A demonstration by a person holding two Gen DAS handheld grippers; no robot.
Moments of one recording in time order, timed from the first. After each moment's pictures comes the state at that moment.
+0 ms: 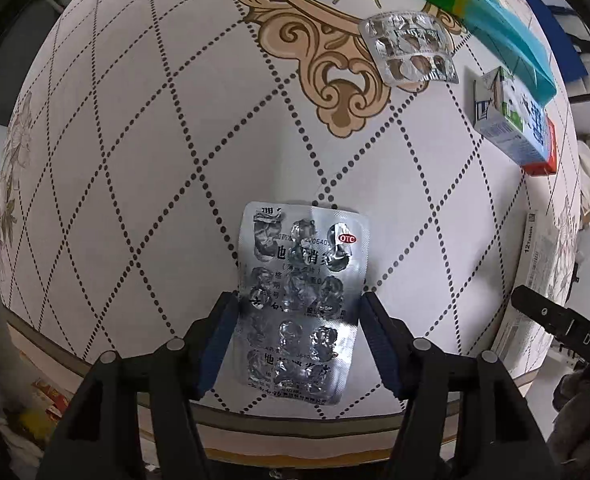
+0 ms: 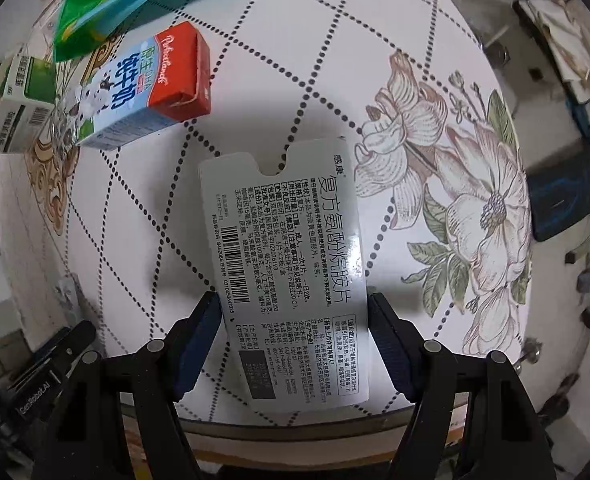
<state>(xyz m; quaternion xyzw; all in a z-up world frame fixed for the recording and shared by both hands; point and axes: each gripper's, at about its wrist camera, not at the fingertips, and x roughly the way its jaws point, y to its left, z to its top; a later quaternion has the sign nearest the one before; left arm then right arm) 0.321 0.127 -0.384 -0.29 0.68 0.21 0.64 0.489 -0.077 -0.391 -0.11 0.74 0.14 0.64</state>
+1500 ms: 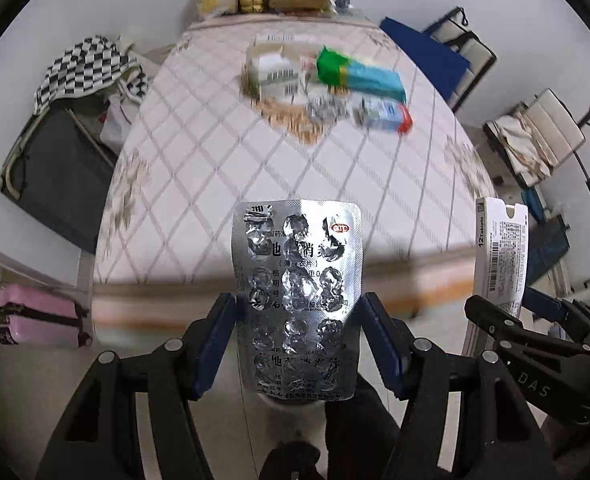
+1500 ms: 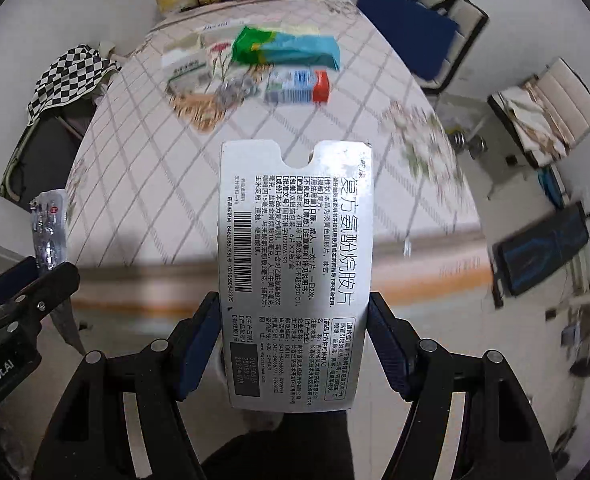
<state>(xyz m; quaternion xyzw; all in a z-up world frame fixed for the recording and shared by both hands) 0.123 0.033 -0.243 -0.16 0.55 0.16 0.81 0.229 -0.134 -0.247 -0.14 0.57 0.20 0.79</state>
